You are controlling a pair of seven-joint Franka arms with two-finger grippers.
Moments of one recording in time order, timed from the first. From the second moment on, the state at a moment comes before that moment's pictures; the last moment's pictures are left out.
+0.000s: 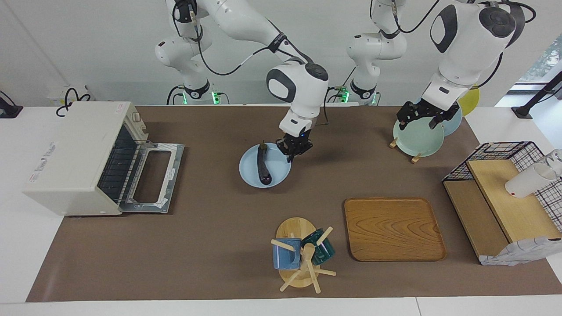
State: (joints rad) left arm -0.08 -0.05 -0.07 -1.73 -0.02 1.61 -0.09; right arm 0.67 0.33 -0.04 -1.71 -0.26 2.01 0.64
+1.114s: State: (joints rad) left arm -0.09 -0.05 -0.06 -1.73 -0.02 1.61 -0.09; right arm 0.00 -0.08 -0.04 -2.28 -0.27 2.22 -0.02
